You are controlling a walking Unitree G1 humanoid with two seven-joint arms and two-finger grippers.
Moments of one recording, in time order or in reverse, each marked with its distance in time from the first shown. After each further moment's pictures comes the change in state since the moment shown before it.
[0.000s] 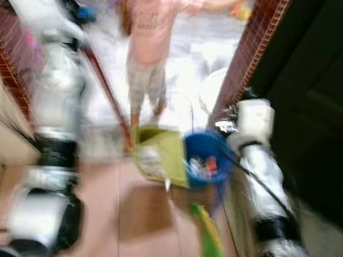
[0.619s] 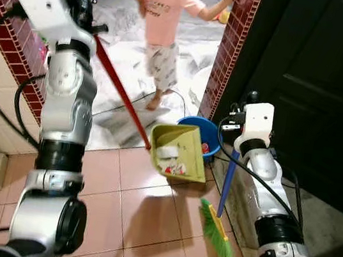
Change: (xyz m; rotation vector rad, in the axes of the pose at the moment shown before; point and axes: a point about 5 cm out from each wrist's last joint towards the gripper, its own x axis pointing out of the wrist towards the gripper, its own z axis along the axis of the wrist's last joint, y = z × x) left arm 0.002 0.011 0.010 -0.019 -0.027 0.031; right arm 0.003 0.006 0.007 -0.019 -0.032 0.010
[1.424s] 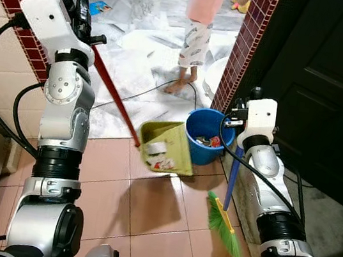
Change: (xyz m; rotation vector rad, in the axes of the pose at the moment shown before) left arm -0.012 0.013 -0.015 0.067 0.048 0.030; right arm 0.002 -0.005 0.006 -0.030 -0.029 -0.028
